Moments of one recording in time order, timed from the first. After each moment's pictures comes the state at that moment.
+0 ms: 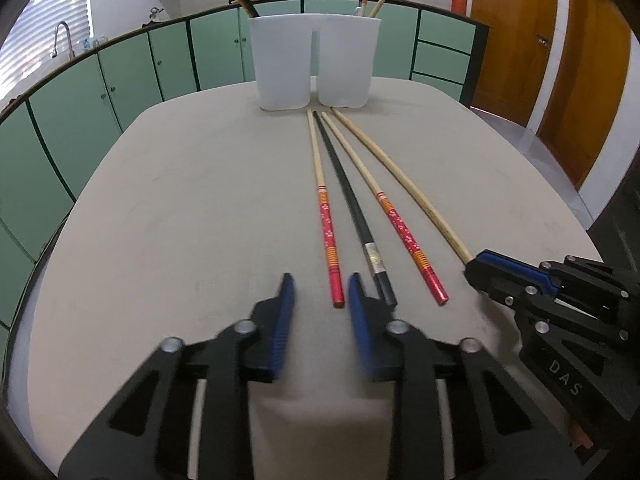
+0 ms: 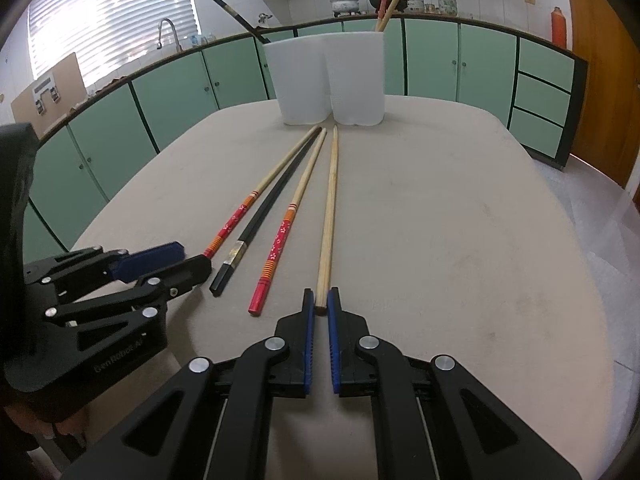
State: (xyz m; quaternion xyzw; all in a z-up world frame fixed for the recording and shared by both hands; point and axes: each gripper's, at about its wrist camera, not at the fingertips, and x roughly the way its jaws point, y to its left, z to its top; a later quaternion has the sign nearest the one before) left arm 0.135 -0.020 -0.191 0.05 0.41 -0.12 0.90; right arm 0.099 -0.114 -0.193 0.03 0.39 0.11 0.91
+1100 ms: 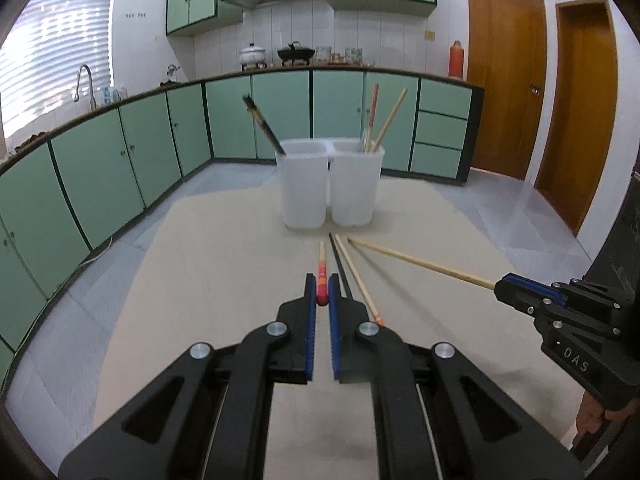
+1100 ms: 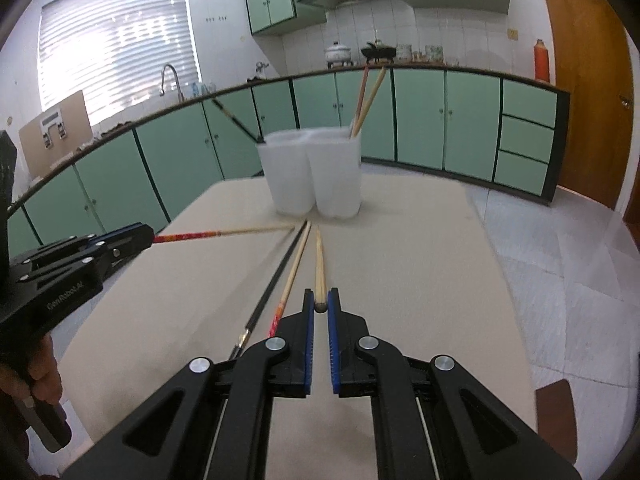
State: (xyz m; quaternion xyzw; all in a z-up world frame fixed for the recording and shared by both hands) left arm 0.124 -0.003 -0.084 0.04 0.29 -0.11 0.95; right arm 0.085 -0.149 -0.109 0.04 0.30 0.10 0.95
